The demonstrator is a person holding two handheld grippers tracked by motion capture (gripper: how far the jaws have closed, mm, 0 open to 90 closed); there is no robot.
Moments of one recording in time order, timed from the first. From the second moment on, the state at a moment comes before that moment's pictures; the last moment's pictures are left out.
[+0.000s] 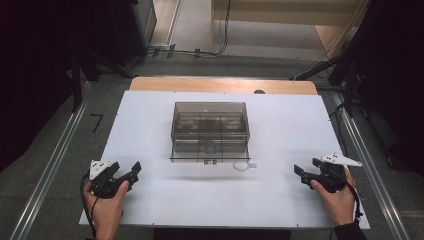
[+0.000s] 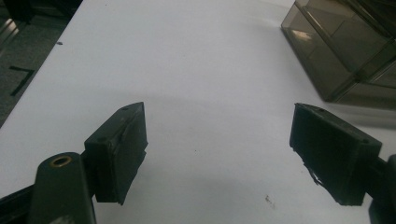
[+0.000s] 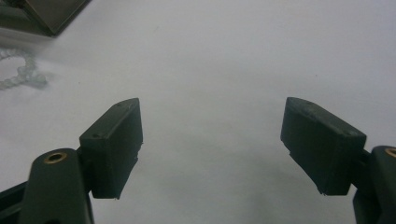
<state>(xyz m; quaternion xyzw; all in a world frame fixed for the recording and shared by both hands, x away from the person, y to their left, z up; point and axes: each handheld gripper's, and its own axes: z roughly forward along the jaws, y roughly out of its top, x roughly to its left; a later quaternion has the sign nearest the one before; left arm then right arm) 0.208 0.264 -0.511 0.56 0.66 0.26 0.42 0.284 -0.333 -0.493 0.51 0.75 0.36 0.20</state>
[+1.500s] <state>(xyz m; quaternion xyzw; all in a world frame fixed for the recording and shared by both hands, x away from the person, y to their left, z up) 0.208 0.264 -0.511 0.56 0.66 0.26 0.43 0.292 -0.296 -0.493 0.48 0.77 0.37 0.19</state>
